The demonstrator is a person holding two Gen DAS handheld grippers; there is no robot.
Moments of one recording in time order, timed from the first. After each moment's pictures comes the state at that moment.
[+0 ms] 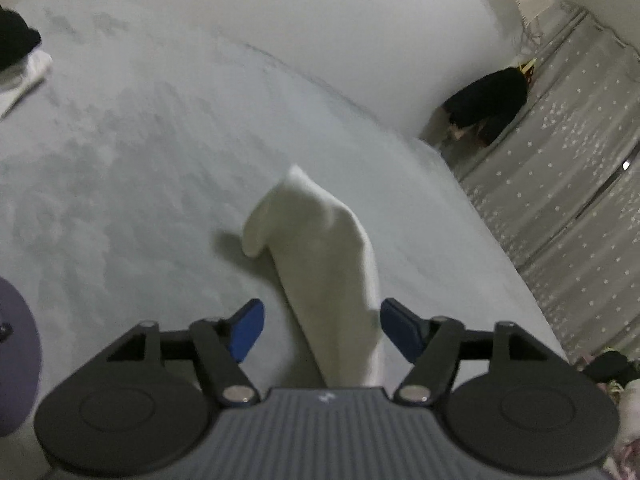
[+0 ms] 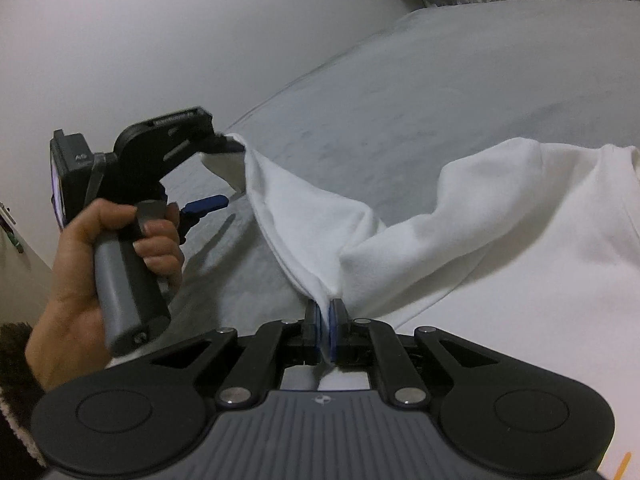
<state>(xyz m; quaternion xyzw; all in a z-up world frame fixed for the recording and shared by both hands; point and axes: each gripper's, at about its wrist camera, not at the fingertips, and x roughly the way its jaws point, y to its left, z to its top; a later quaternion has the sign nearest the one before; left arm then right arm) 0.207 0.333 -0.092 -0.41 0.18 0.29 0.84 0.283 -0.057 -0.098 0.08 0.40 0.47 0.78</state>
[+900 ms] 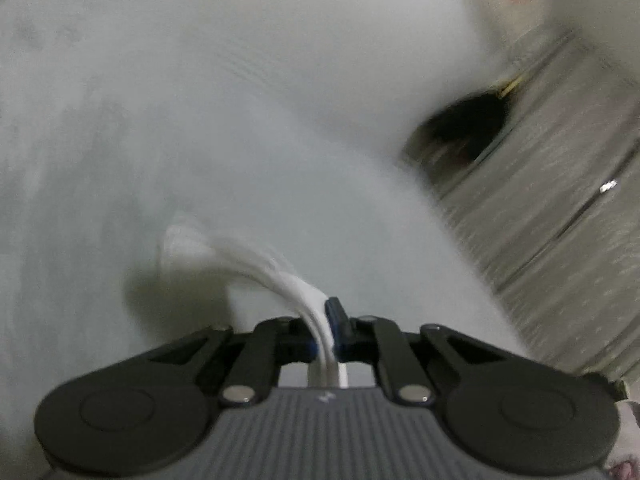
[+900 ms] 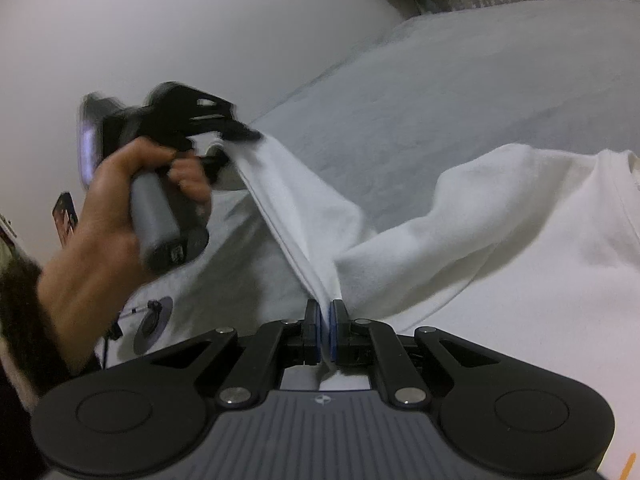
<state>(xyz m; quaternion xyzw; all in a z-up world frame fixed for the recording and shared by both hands) 0.238 0.349 -0.083 -0.38 0.09 0.29 0.87 0.279 -0.044 -0.100 0.10 0.38 0.46 0.79</state>
